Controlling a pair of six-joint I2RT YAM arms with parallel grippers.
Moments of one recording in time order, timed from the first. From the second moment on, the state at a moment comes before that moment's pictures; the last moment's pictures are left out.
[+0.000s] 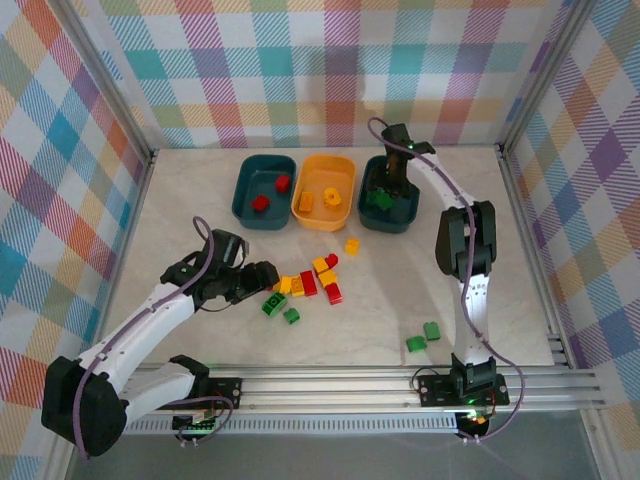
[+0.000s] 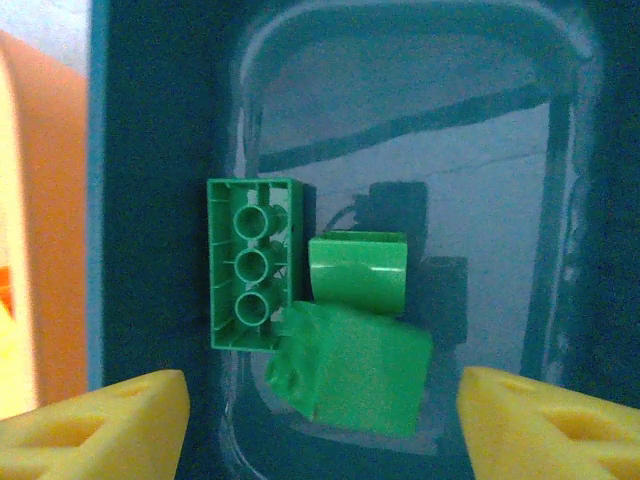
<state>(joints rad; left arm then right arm) -0.43 1.05 0.74 -0.68 0.24 -0.78 0.28 2.26 2.05 -0.92 0.02 0.44</state>
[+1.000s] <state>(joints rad) -0.55 1.03 0.81 -0.73 -0.13 -0.90 0.54 1.82 1.21 -0.53 -0.07 0.70</state>
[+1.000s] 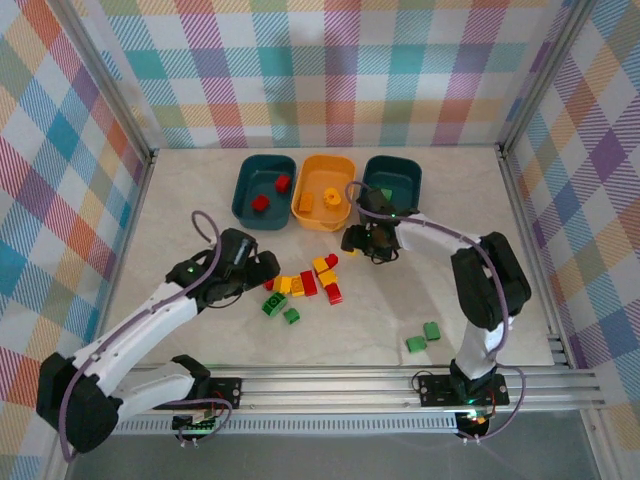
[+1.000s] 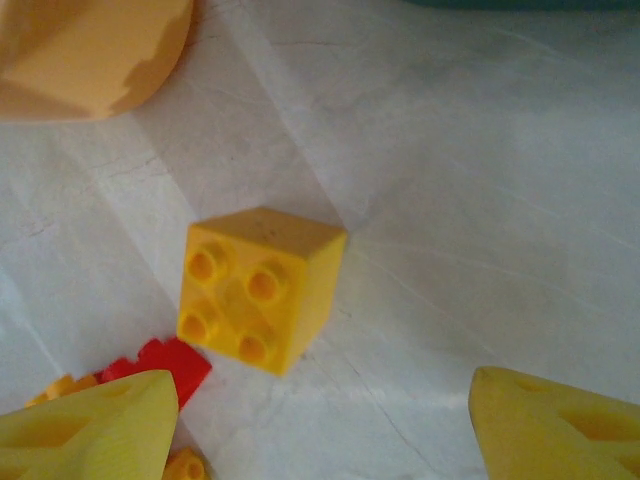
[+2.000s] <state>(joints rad) -0.45 1.08 0.75 -0.74 0.00 -0.83 0.58 1.82 1.41 -0.58 0.06 0.64</state>
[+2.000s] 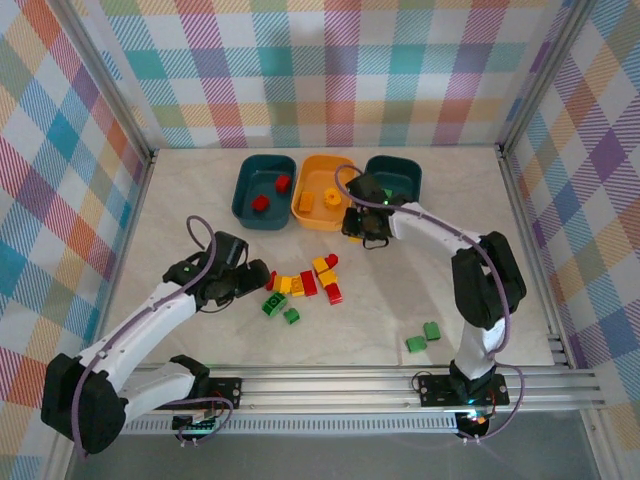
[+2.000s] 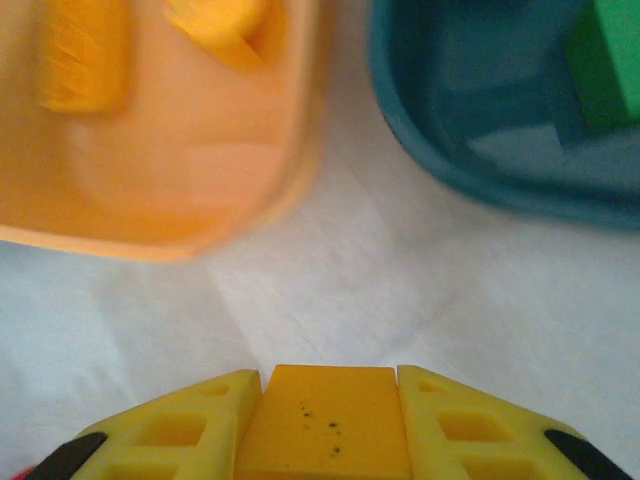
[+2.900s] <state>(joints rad) -0.46 1.41 0.82 -0.71 -0.02 -0.73 0.56 2.44 2.28 -0.80 -0.01 0.40</state>
